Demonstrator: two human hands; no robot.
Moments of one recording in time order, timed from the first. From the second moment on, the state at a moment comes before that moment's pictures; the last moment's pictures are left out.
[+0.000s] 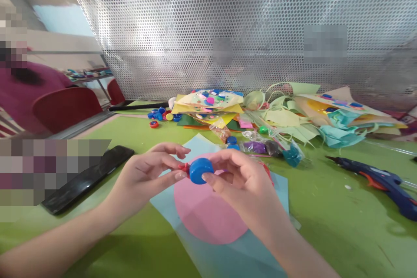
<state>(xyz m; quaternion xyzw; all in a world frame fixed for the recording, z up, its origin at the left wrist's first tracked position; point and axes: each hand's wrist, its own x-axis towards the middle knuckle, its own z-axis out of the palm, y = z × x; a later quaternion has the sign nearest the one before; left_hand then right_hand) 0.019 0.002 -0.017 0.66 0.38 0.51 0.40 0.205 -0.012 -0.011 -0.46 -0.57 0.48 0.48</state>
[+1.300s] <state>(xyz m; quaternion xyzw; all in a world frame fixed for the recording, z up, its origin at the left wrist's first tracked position) 0.017 0.003 -0.016 0.66 0.44 0.49 0.35 0.206 -0.008 -0.013 -0.46 -0.59 0.48 0.46</state>
